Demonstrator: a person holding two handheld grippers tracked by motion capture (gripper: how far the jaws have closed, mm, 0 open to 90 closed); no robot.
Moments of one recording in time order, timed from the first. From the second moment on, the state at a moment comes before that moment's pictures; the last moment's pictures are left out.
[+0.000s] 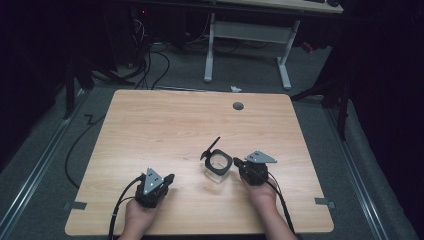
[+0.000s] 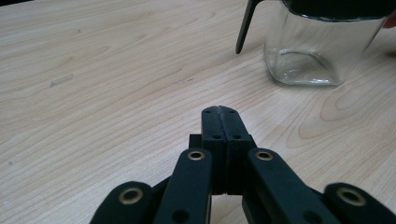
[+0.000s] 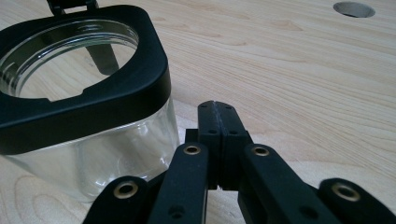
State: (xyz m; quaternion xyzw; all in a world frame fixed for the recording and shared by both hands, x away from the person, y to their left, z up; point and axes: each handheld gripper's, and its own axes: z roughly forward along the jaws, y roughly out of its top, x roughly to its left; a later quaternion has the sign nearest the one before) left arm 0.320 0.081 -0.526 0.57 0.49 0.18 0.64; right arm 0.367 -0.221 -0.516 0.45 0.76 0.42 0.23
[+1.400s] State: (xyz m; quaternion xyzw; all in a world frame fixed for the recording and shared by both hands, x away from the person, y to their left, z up) left arm 0.319 0.072 -0.530 0.57 0.49 0.17 0.64; right arm 0.339 -0.202 -0.523 0.40 0.78 0.43 0.20
